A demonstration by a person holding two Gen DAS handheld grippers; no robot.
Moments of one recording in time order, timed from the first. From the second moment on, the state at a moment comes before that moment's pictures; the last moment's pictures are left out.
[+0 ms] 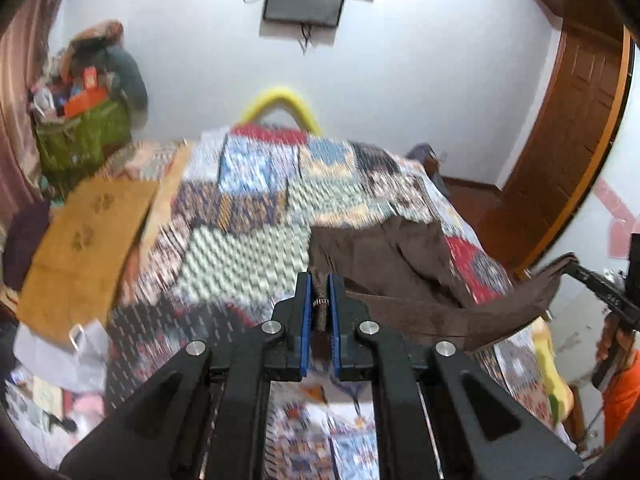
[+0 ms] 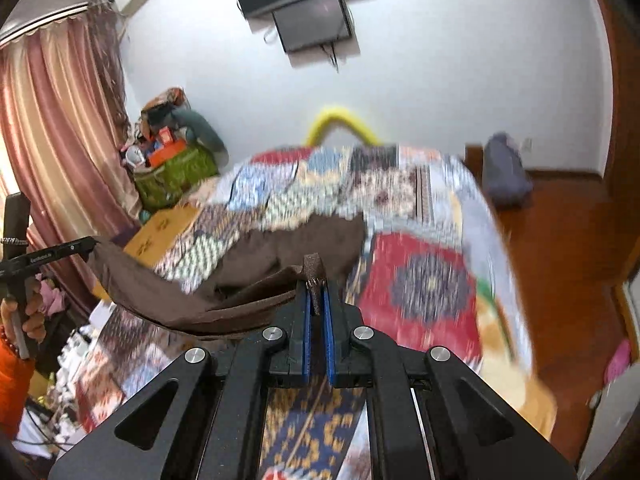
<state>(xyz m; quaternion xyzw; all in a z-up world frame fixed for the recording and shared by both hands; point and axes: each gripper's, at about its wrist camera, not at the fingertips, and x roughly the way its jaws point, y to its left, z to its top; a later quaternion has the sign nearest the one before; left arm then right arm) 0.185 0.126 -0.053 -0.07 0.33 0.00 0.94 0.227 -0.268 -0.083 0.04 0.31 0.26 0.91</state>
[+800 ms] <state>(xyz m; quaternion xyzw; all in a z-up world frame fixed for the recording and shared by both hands) 0.397 0.172 -0.132 -0.08 0.41 0.07 0.90 0.409 -0.222 -0.119 0.02 0.37 0.21 0.91</state>
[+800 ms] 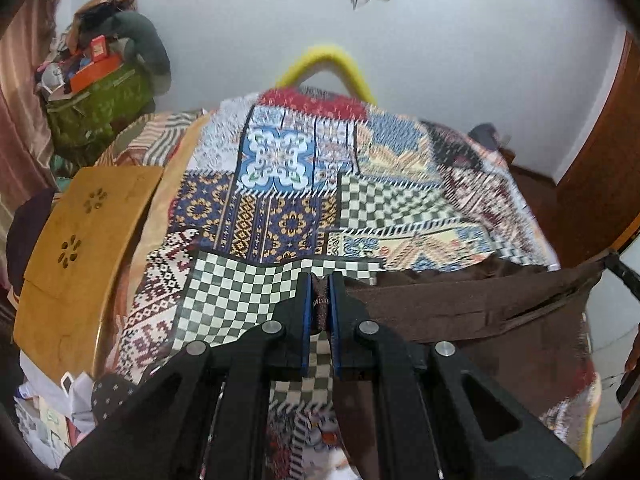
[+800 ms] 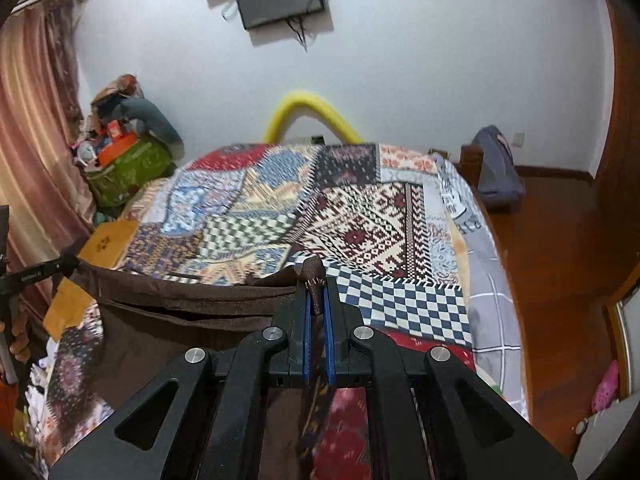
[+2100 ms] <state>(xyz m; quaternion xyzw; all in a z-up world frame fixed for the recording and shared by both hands) 0.324 0.112 -0.245 -0.13 0.54 -0.07 0.83 0.308 -0.221 -0.225 0.07 0.46 0.25 0.85</state>
